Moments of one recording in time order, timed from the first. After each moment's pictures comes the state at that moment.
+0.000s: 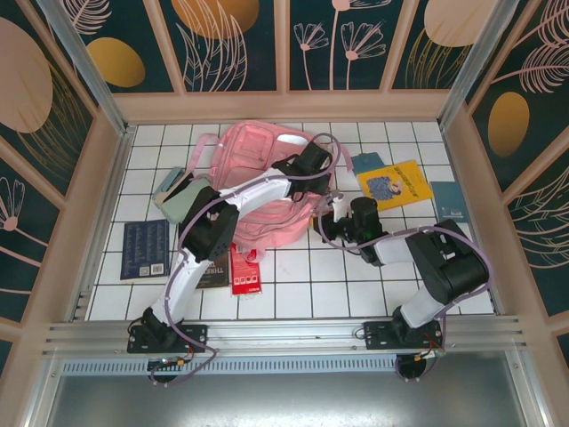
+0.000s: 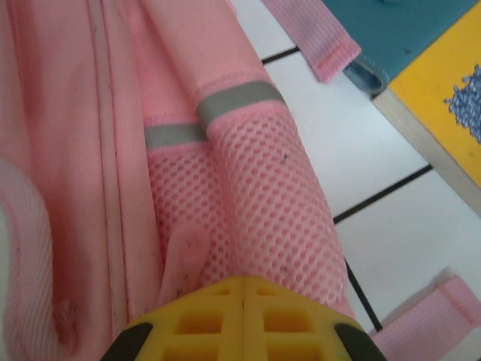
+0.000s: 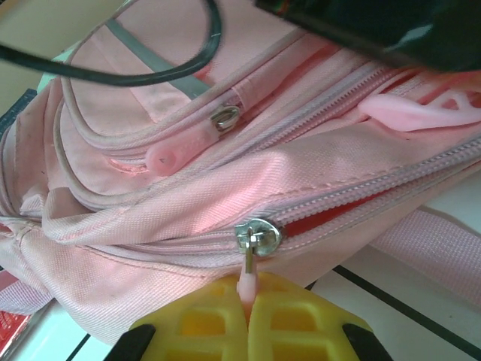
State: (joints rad) left arm -0.75 2.37 1.98 -0.45 -0.06 -0.35; right arm 0.46 1.59 0.44 0.67 -0.48 0.23
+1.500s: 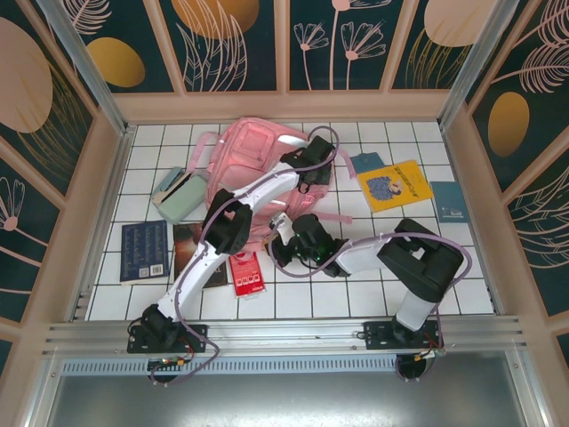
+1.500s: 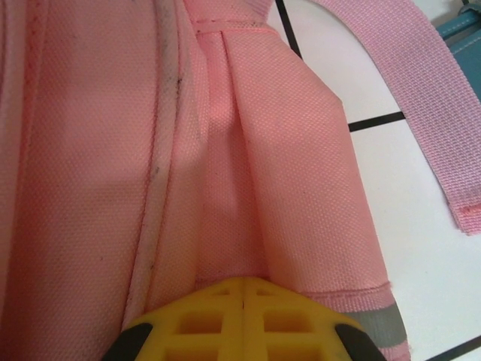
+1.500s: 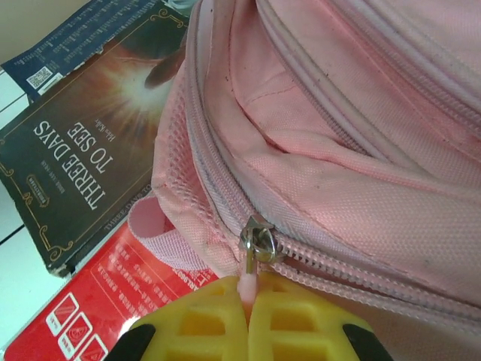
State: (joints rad) left arm -0.72 2.68 2.42 -0.65 -0.11 -0.50; right arm 0.93 1.71 0.64 0.56 -0.25 0.22
